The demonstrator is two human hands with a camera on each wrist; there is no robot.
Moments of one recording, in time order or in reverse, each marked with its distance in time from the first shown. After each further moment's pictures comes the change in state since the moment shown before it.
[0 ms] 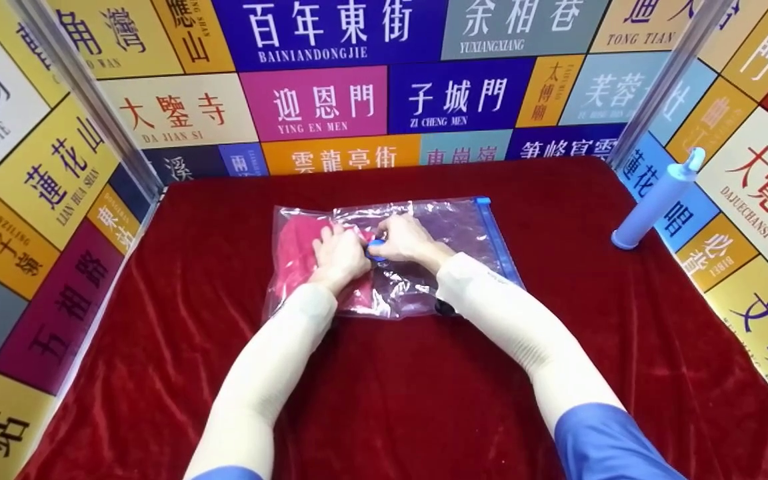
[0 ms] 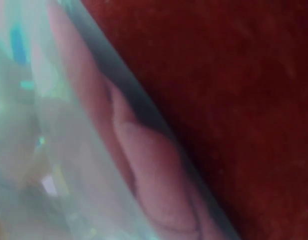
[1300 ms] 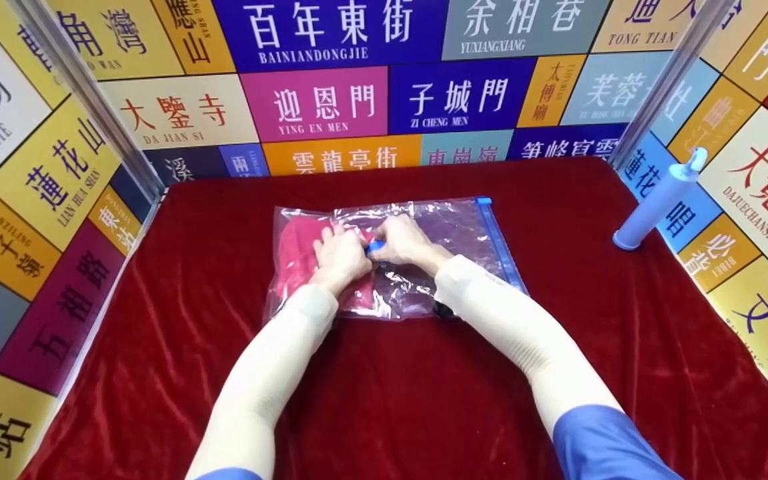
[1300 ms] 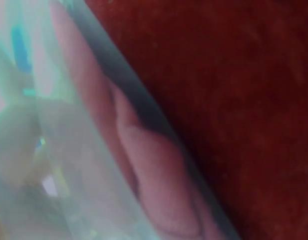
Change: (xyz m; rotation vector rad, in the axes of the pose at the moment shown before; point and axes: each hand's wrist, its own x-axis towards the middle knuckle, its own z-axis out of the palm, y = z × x) left_hand 0.000 -0.001 0.000 -0.015 0.008 0.012; right_hand 0.004 -0.004 0.003 0.018 -0.012 -0.015
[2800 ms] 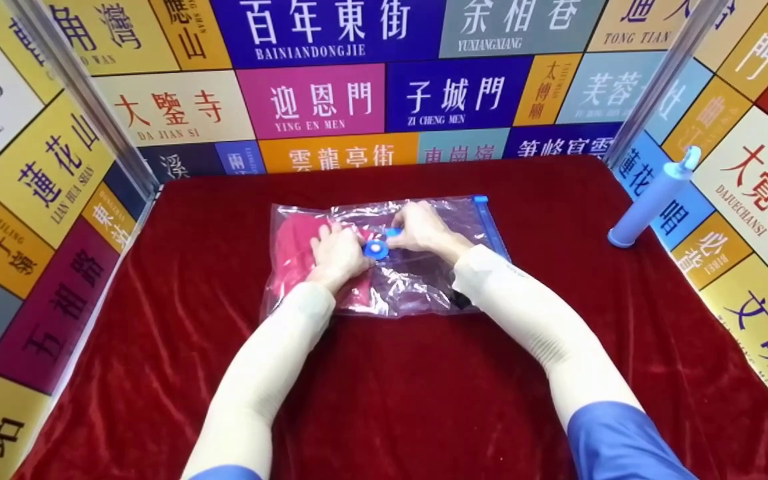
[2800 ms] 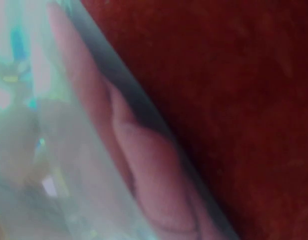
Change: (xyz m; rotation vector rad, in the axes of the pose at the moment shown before) left_hand -0.001 0.001 0.001 0.019 0.005 0.004; right_hand -0.010 0.025 -0.034 -0.021 0.035 0.025
